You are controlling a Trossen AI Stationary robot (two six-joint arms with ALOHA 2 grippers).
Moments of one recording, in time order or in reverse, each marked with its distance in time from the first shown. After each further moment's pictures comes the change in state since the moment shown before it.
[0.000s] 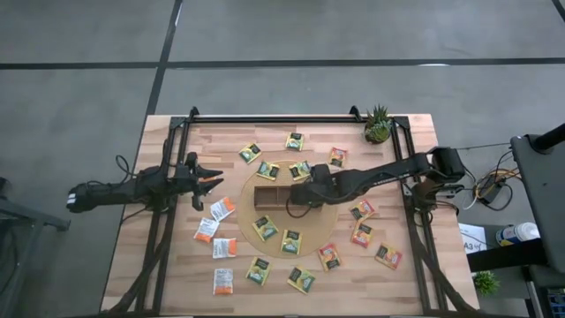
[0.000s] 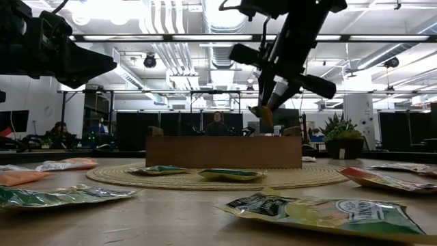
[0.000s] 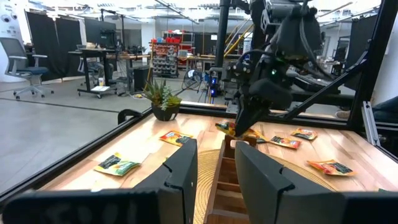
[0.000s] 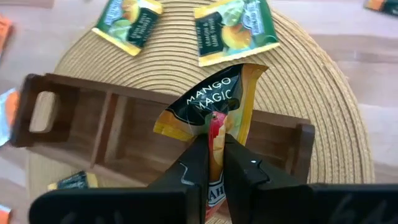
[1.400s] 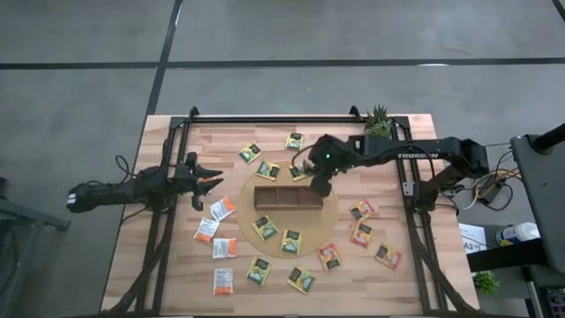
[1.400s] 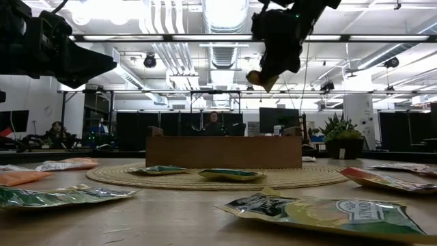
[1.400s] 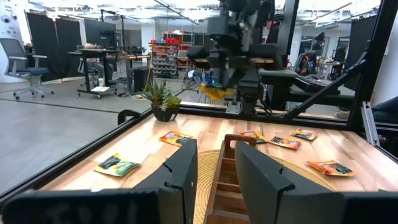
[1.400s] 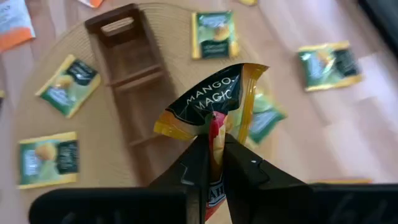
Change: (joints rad) left arm 0.000 -0.005 0.000 -0.006 0.001 0.000; right arm -0.243 -0.249 0.000 -0.007 -0.370 -1.208
